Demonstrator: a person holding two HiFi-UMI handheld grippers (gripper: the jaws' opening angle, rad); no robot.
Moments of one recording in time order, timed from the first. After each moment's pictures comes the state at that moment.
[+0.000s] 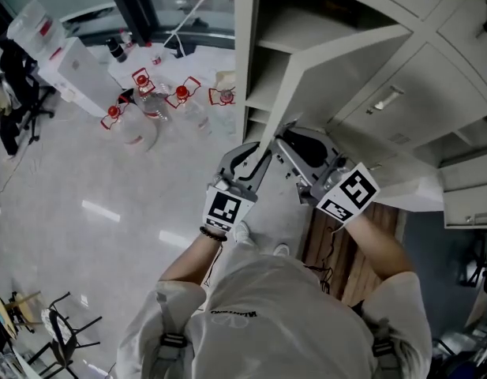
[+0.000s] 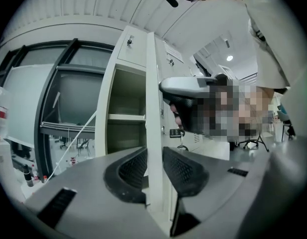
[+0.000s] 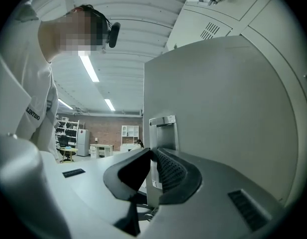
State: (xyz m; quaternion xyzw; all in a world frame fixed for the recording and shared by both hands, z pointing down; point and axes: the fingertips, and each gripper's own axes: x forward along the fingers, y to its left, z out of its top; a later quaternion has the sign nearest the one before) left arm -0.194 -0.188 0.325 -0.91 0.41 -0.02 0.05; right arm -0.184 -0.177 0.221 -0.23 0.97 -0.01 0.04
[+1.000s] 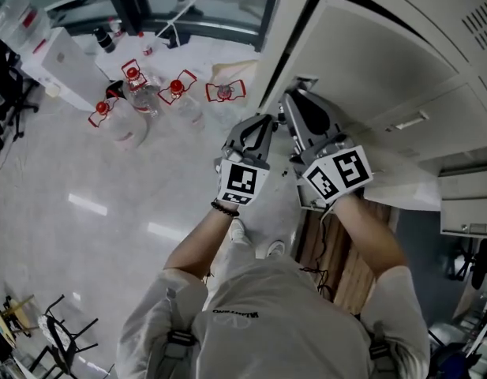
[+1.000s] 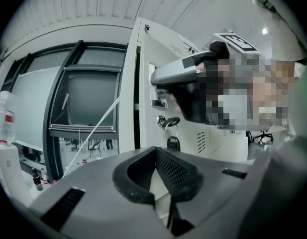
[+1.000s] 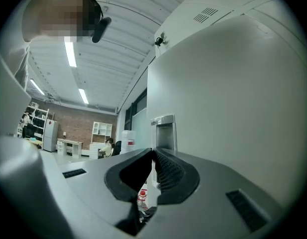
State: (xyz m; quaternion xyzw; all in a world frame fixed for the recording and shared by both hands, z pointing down) left arm -0.236 -0.305 0.340 -0.89 0.46 -0.03 0.06; right arm -0.232 -0.304 0.219 -0.39 0.92 0.02 0.05
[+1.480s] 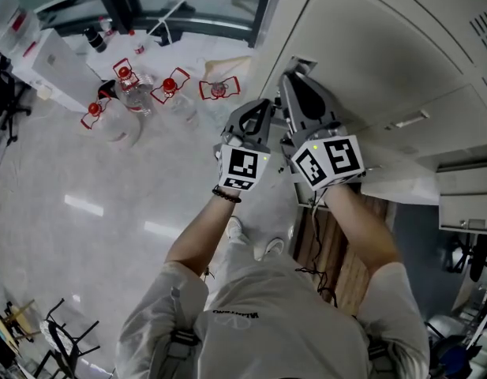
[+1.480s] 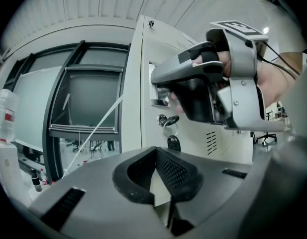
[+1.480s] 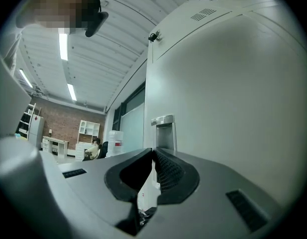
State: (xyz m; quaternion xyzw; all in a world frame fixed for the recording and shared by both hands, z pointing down) left arm -0.232 -0.344 0.343 -0.88 0.47 -0.02 0.06; right arm -0.228 -0.341 0.219 -0.45 0.89 0.02 0.06
